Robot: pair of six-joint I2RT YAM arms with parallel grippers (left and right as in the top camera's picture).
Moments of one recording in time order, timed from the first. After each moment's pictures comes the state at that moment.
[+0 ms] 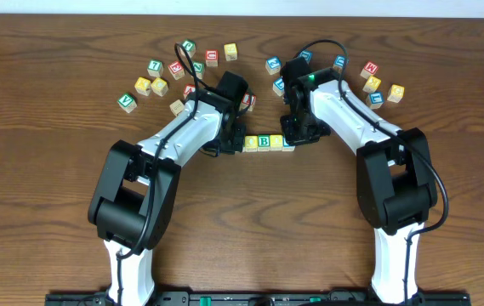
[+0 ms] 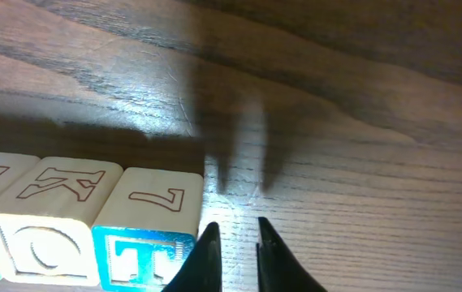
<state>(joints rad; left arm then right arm) -0.45 2.04 1.42 -0.80 0.05 -0.29 0.38 2.17 1.65 -1.04 -0.01 0.21</state>
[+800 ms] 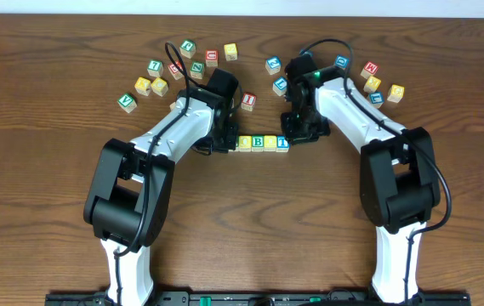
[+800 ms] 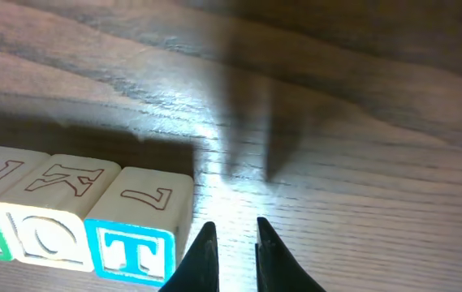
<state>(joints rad) -0.40 2.04 1.42 -0.83 0.07 -0.27 0.35 2.17 1.66 -1.04 -0.11 0.23</state>
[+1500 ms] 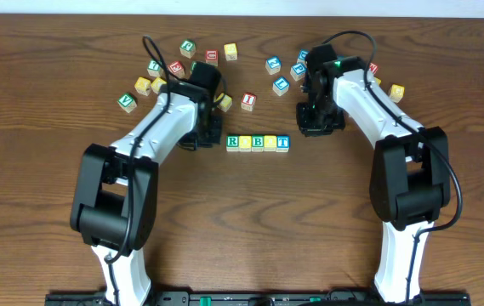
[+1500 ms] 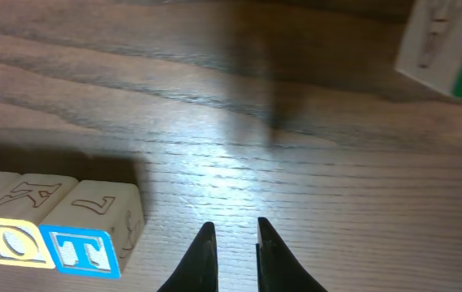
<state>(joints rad) -0.32 1.99 1.42 -0.88 0.00 -0.27 0.27 2.17 1.70 -1.09 -0.11 0.23</state>
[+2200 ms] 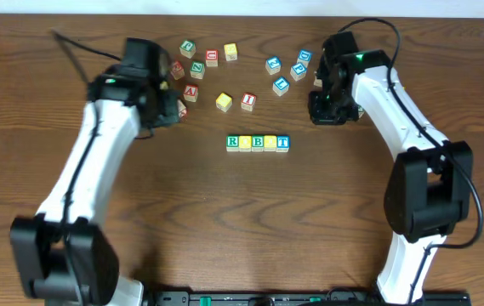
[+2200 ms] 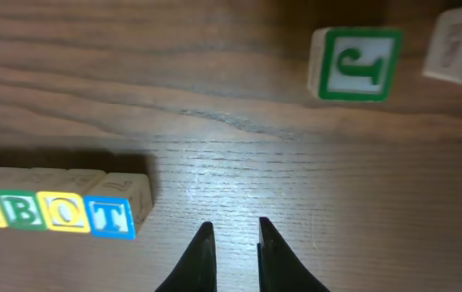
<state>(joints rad) -0.11 1.67 1.42 -0.93 -0.01 -0.27 0.22 2.05 1.70 -1.09 -0.11 0.23</state>
